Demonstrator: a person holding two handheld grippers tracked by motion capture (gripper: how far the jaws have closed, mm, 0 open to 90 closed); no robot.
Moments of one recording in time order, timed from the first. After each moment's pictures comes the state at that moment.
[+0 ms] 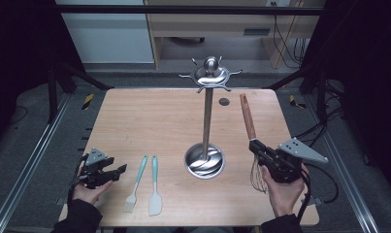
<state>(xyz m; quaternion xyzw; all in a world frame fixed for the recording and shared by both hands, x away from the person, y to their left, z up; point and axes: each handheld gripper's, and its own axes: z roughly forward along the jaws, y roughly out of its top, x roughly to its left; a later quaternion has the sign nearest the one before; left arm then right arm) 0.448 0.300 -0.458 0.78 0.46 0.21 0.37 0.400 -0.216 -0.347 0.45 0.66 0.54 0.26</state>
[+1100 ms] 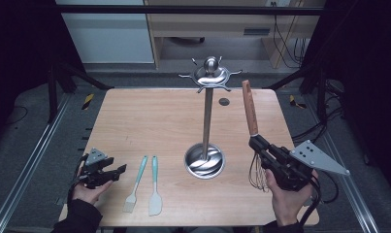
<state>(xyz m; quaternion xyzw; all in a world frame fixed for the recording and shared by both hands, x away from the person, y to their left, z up) 0.449 0.301 -0.459 0.78 0.46 0.21 0.37 0.365 -0.204 -0.301 0.38 0.63 0.61 0.29</state>
